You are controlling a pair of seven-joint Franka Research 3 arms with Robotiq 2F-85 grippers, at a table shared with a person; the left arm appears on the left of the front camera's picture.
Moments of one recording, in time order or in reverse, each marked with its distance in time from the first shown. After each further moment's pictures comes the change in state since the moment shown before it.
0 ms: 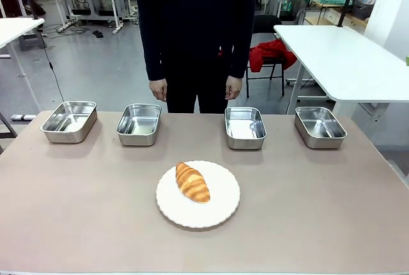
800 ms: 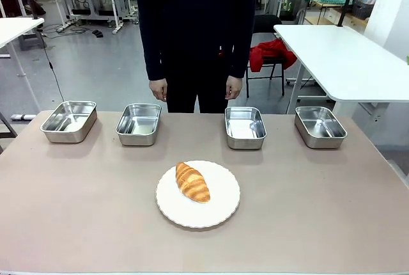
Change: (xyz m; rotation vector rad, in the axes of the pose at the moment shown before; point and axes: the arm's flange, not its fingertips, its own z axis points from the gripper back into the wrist) left arm 0.001 -0.002 0.002 0.010 -0.001 0.005; right arm 0.000 -0.001 0.002 -0.013 -0.001 -0.002
